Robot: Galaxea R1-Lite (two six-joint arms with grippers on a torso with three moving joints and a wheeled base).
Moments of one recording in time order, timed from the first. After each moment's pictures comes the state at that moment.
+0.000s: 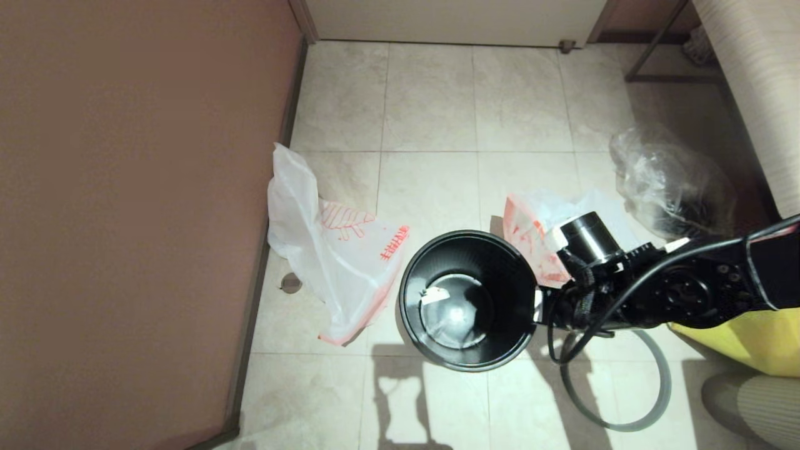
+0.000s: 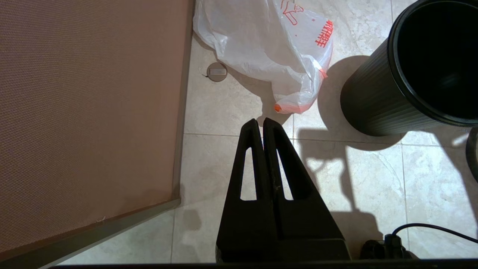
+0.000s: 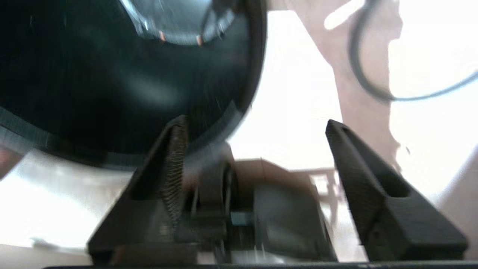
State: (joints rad) left arm 0.00 0.00 0.00 0.00 0.02 -0.04; right arm 0.53 1.87 -1.17 0.19 -0.26 0.62
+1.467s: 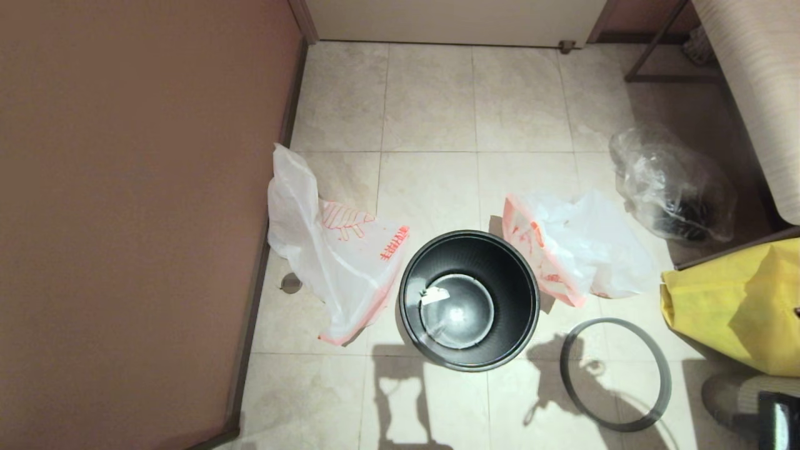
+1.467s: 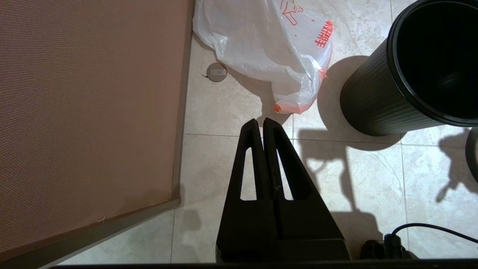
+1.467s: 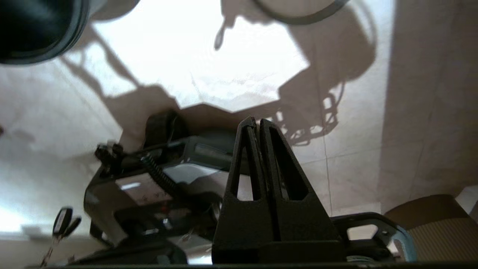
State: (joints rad) left arm 0.00 0.00 0.00 0.00 0.02 -0.04; right arm 0.47 1.09 -0.66 0.47 -0.30 0.69
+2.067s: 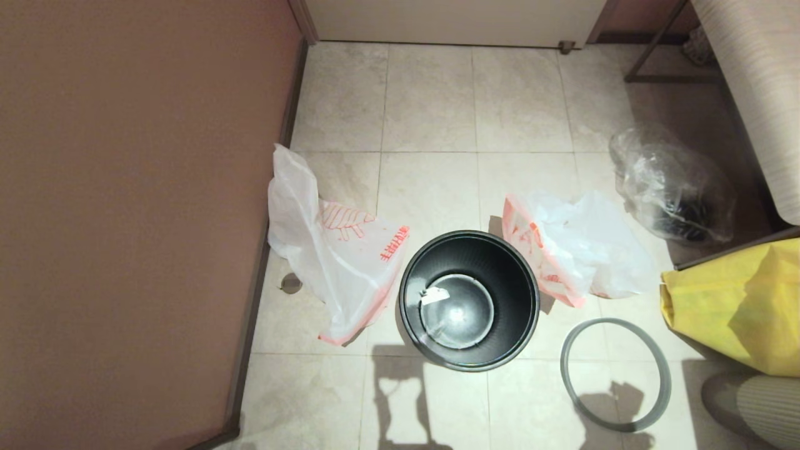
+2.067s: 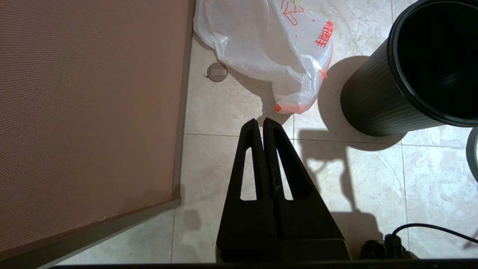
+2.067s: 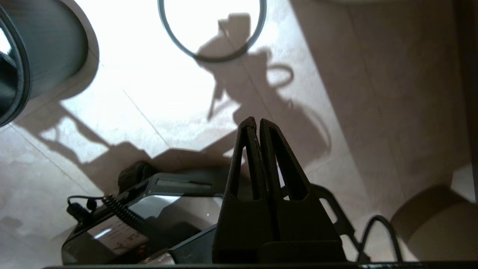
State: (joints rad) left arm 0.00 0.00 0.00 0.00 0.02 -0.04; right arm 0.17 0.56 -0.63 0.78 -0.37 0.62
